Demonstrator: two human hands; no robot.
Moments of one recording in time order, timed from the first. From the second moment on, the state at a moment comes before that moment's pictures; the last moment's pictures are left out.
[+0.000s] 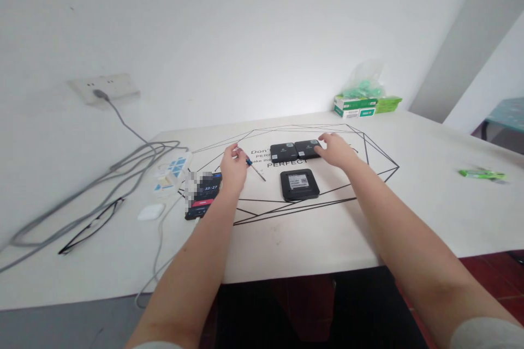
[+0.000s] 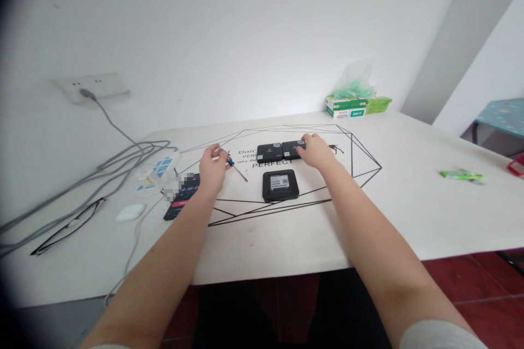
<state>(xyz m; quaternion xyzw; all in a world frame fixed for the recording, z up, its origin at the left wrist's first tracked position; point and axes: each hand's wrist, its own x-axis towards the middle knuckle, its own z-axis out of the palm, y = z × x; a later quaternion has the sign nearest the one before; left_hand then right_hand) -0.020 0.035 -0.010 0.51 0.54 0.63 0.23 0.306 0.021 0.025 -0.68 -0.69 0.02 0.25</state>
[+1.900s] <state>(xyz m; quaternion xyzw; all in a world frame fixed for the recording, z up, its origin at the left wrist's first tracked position) 0.050 0.029 -0.016 0.59 0.51 0.59 0.21 0.286 0.027 -0.021 -0.43 -0.82 0.35 0.11</state>
